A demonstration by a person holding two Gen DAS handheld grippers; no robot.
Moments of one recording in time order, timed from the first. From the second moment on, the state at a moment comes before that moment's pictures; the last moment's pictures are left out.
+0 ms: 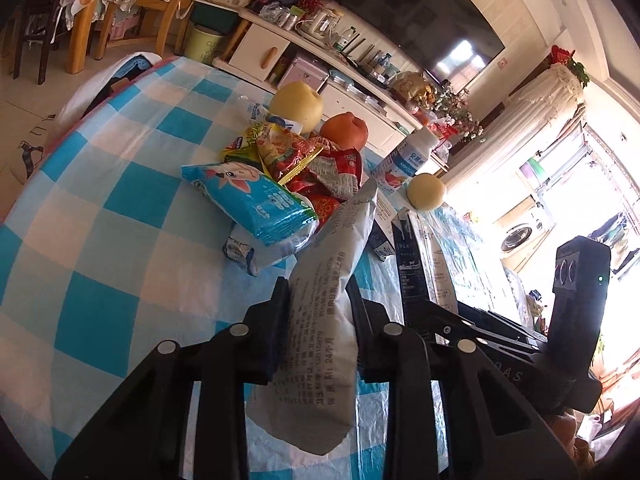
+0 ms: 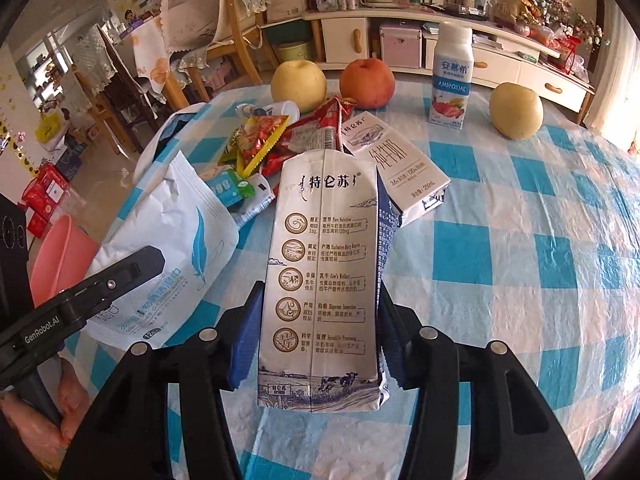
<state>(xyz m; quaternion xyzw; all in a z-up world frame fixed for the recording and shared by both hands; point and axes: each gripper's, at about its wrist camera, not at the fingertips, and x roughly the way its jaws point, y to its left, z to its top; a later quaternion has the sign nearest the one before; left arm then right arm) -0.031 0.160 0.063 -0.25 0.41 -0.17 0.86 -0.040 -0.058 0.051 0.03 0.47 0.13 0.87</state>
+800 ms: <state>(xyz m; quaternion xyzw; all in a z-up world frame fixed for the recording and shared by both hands) -0.070 0.259 0.094 -0.34 0.32 -0.10 0.88 -0.072 0.018 0.085 0.01 0.43 0.19 0.88</state>
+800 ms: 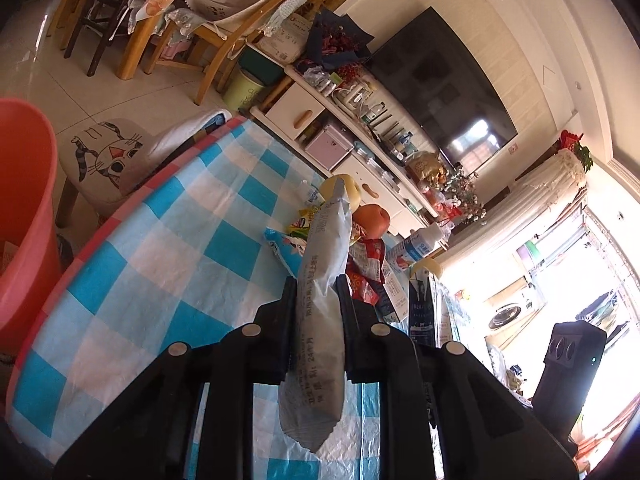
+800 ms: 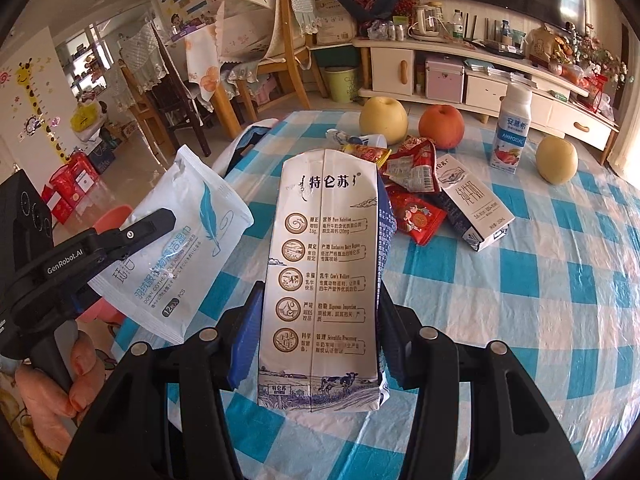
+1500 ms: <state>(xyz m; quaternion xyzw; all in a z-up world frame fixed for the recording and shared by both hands) -0.137 0.442 0.111 -0.37 0.23 0.17 0.88 -0.067 0.243 0.114 -0.02 0.41 0.39 0.82</state>
